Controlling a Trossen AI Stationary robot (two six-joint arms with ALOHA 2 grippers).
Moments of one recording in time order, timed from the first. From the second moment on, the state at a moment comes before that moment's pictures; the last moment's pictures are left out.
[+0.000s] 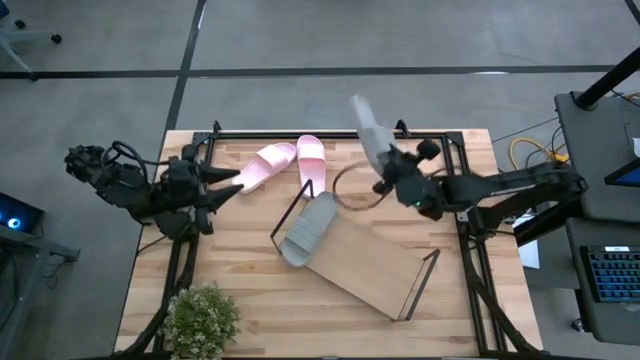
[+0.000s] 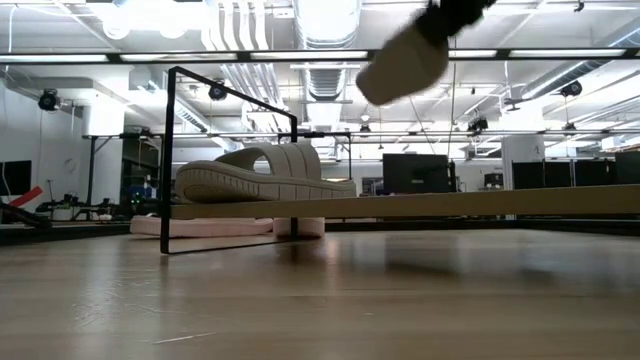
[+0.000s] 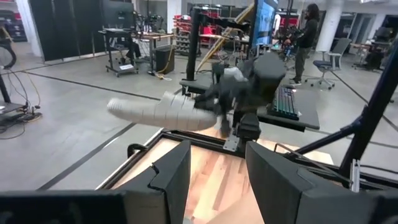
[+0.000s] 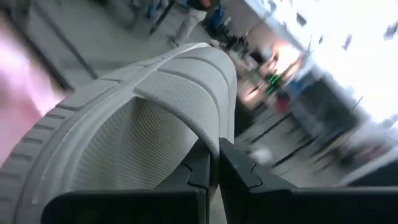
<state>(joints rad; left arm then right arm) -0.55 0.83 1.23 -0.48 -0.88 -0.19 0.12 1.22 1.03 -0.34 1.25 -0.16</state>
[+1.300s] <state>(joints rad) -0.55 0.60 1.23 -0.49 -0.89 -0.07 0.36 1.96 2.35 -1.57 0.74 1.14</state>
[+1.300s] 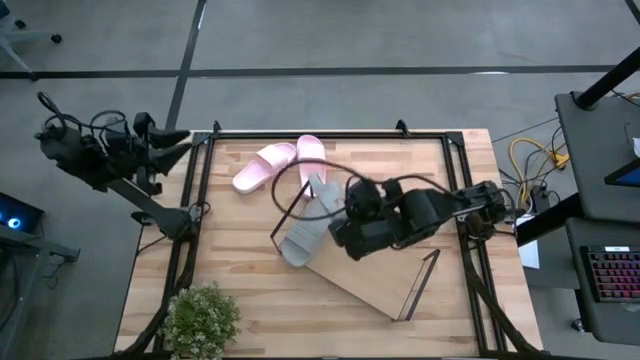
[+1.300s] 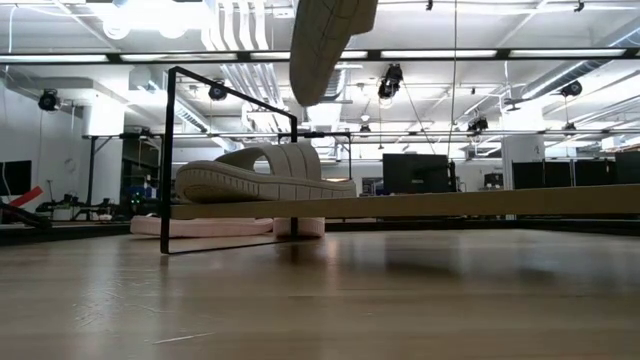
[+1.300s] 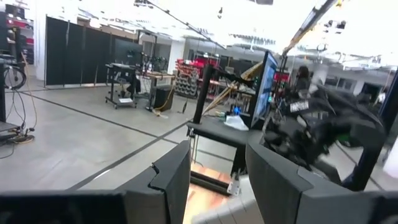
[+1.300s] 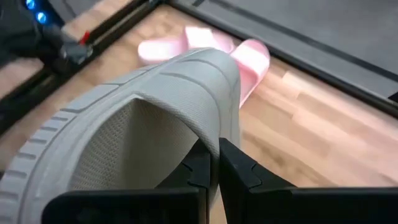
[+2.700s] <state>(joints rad) -0.53 1.13 1.30 -0.61 -0.56 0.54 0.57 2.01 2.35 -1.50 0.99 1.03</state>
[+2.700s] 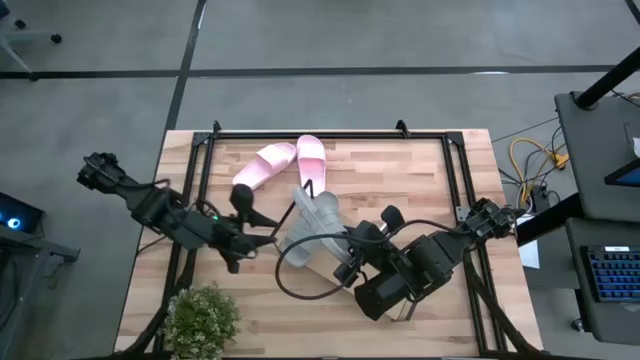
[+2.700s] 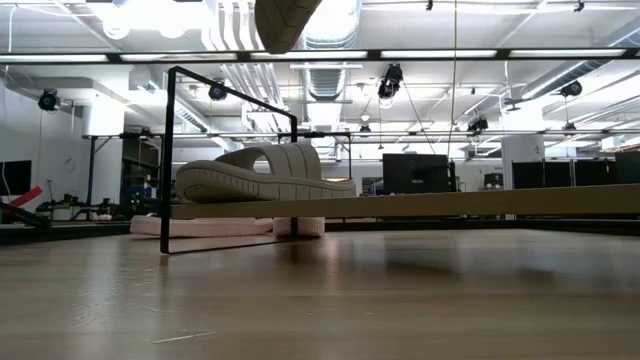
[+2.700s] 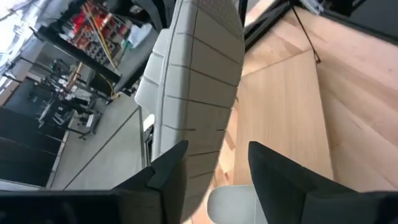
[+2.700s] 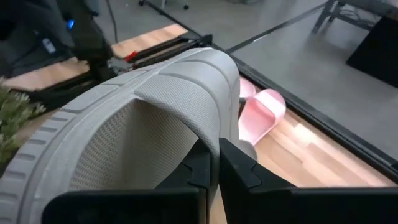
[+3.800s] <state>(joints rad) -0.35 1.40 1.61 -0.84 -0.53 0.43 0.62 1.93 2.35 -1.30 0.95 0.48</state>
